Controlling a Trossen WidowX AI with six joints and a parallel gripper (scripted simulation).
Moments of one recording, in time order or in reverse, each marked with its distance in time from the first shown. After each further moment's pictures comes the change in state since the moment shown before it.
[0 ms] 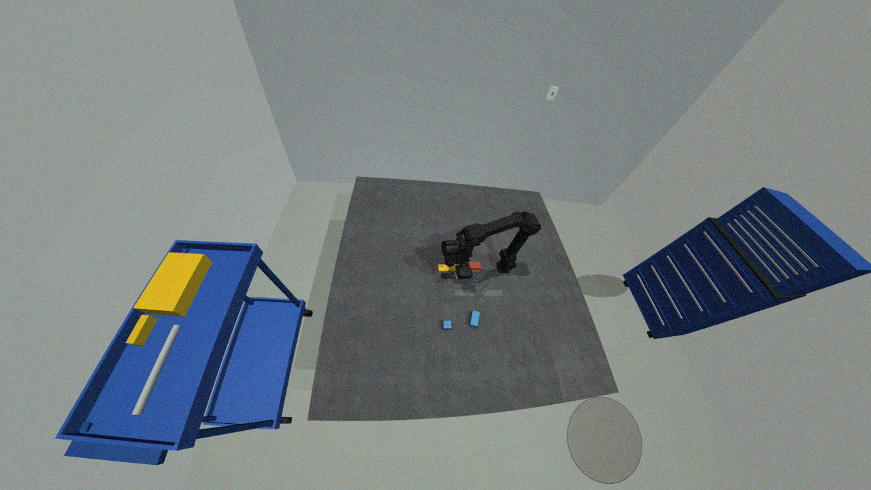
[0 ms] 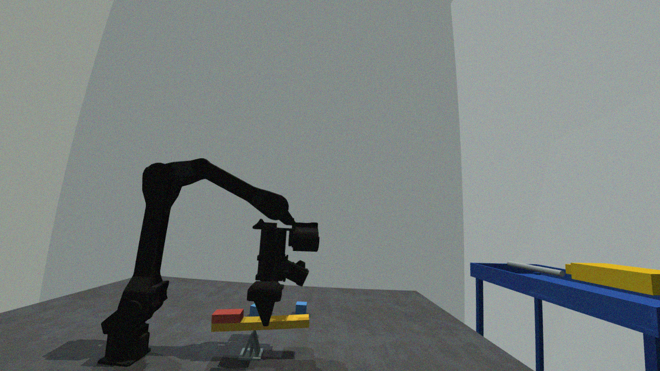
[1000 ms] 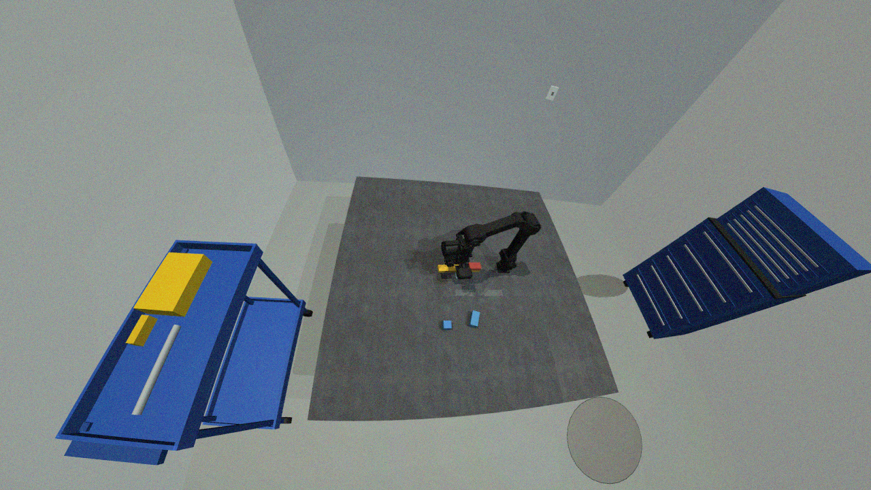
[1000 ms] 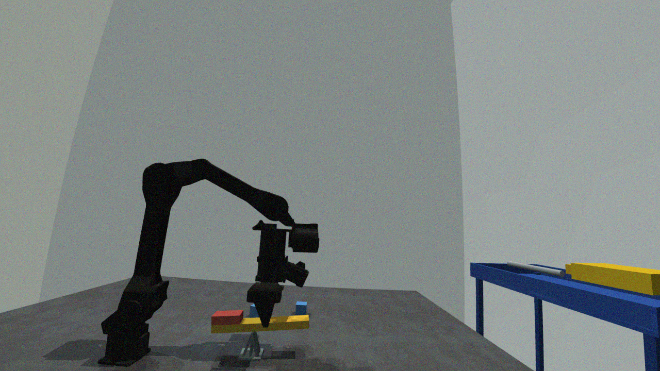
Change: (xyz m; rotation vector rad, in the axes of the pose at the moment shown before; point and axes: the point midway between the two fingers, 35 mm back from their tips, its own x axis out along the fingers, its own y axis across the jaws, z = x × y) arm 0.002 0.000 0.000 0.000 0.000 0.000
